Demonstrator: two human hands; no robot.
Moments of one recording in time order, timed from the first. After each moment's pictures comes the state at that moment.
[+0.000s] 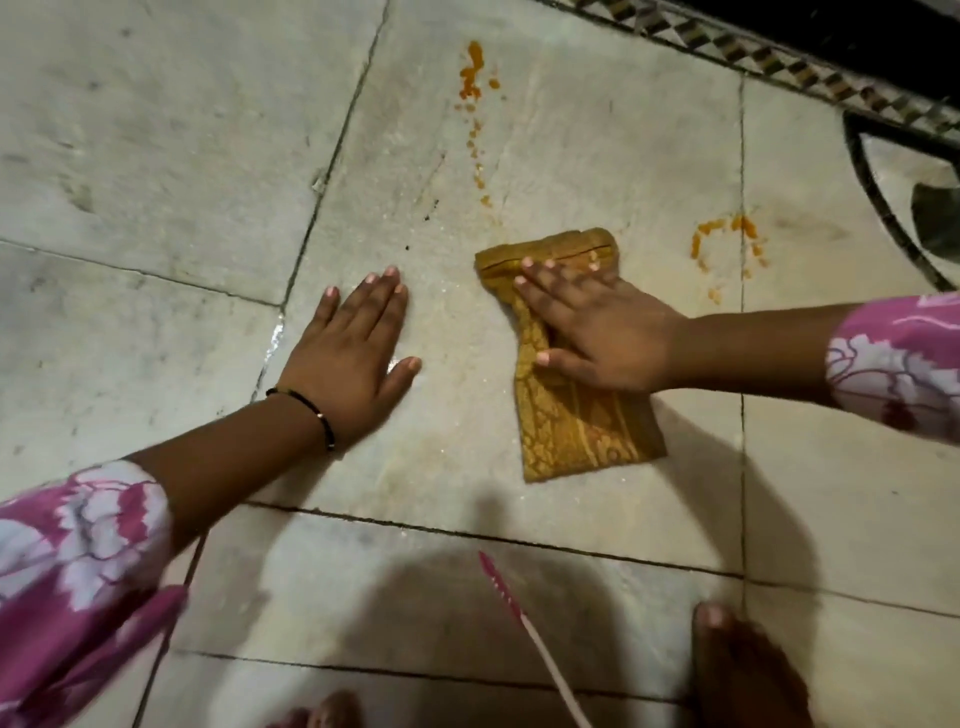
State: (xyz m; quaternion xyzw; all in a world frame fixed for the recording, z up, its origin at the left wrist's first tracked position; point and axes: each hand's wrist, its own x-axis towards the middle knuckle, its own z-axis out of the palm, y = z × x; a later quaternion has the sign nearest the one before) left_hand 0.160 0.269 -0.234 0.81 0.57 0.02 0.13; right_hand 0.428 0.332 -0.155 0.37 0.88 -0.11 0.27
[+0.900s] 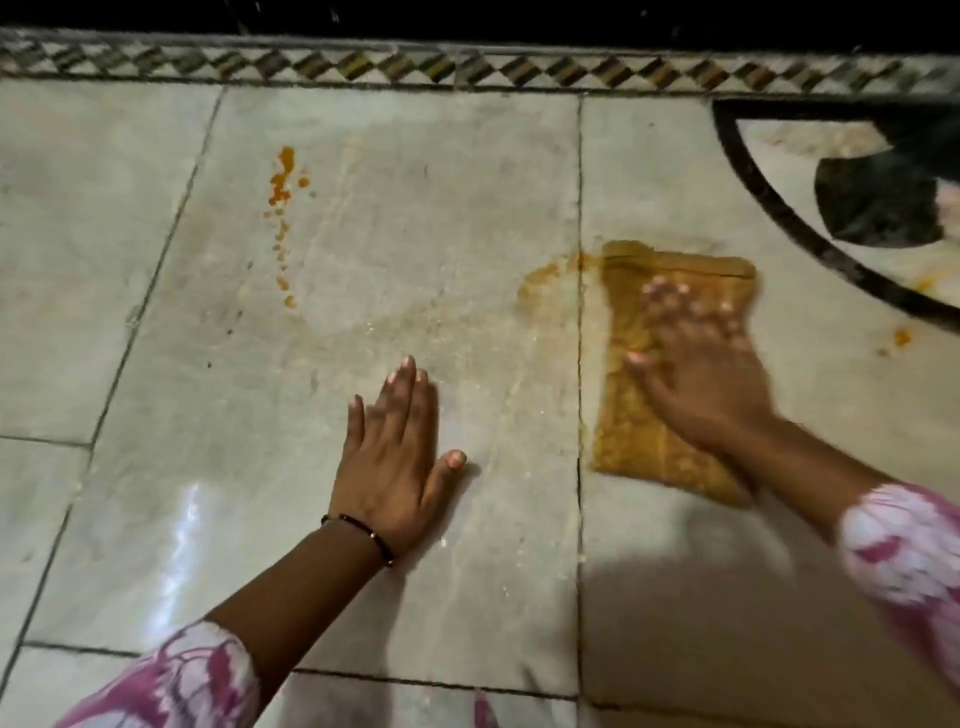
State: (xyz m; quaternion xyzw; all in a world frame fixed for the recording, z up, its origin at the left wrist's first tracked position) left_hand 0.390 0.281 -0.215 0.78 0.61 0.02 0.13; right_hand 0.708 0.353 -0.221 0.65 0.75 -0.08 0.02
